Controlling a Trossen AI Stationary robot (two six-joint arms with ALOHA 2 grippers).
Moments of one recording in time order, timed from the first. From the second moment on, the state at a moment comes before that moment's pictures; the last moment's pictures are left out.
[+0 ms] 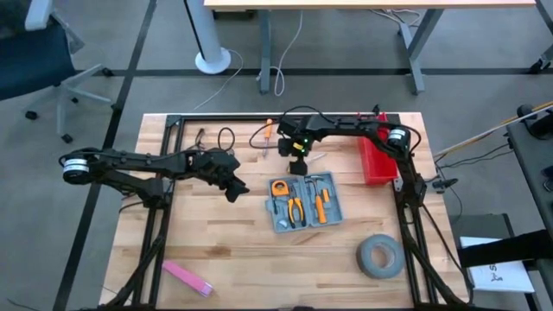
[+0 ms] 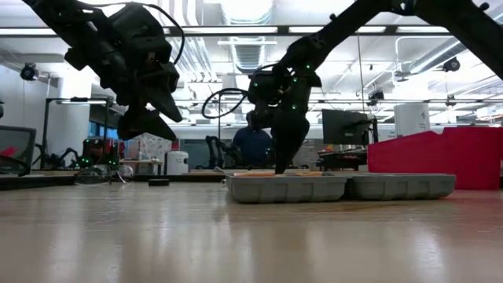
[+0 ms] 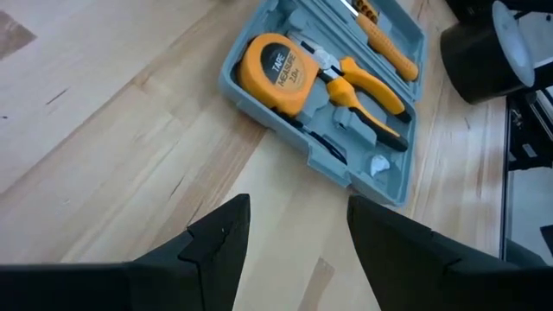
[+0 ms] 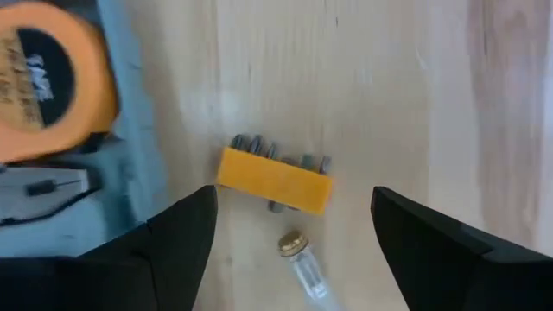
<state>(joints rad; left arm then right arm) 0.20 1.18 0.55 -0.12 0.23 -0.63 -0.42 2.10 1.59 -0.81 -0.21 -0.35</state>
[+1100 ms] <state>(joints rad) 0.14 1.18 0.55 -0.12 0.23 -0.67 -0.28 2.11 1.56 -0.72 -0.11 -0.59</state>
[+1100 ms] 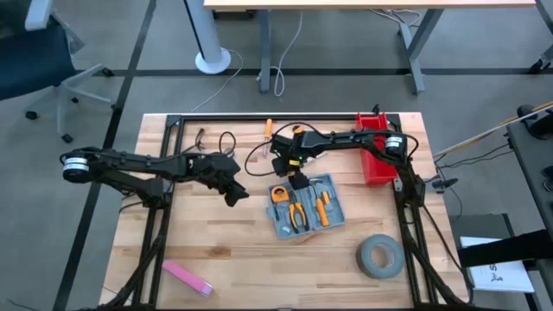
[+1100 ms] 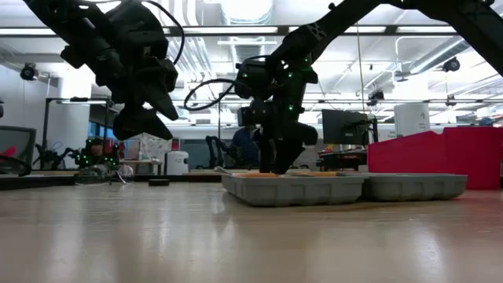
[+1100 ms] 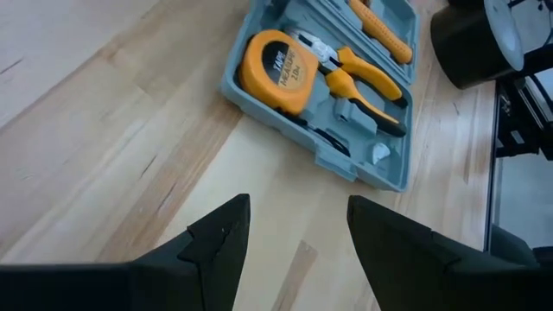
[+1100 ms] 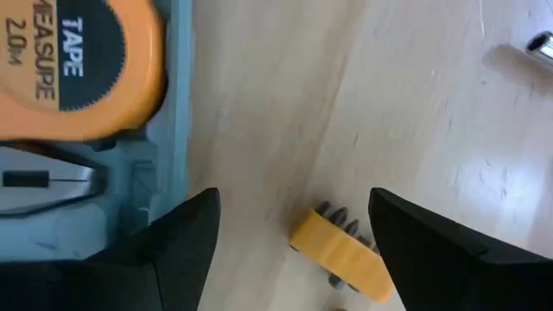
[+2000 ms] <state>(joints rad) 0.13 1.18 0.54 -0.12 0.24 -0.59 -0.35 2.11 1.55 -0.70 -0.13 -0.05</state>
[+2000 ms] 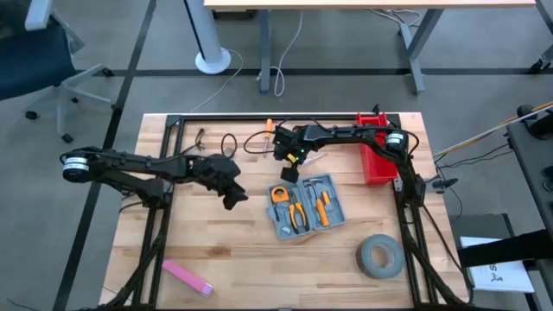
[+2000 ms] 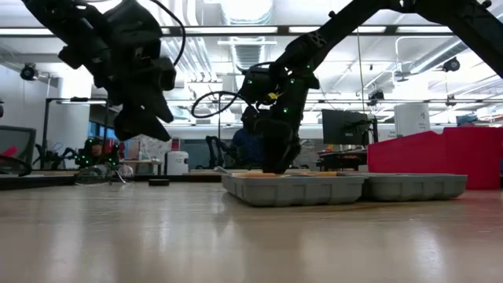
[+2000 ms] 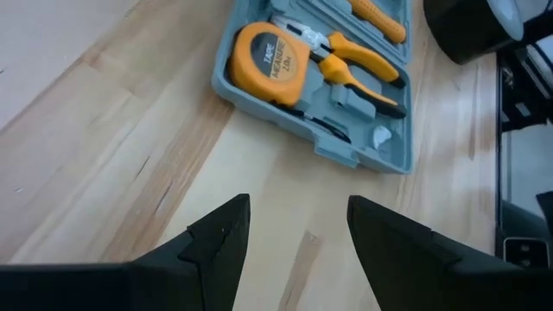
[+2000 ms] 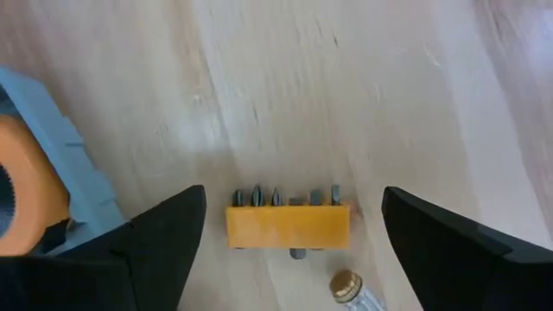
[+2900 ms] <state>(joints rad) 0.11 1.18 0.45 -0.01 0.19 -0.69 -0.31 2.08 1.52 -0.74 -0.05 -0.17</state>
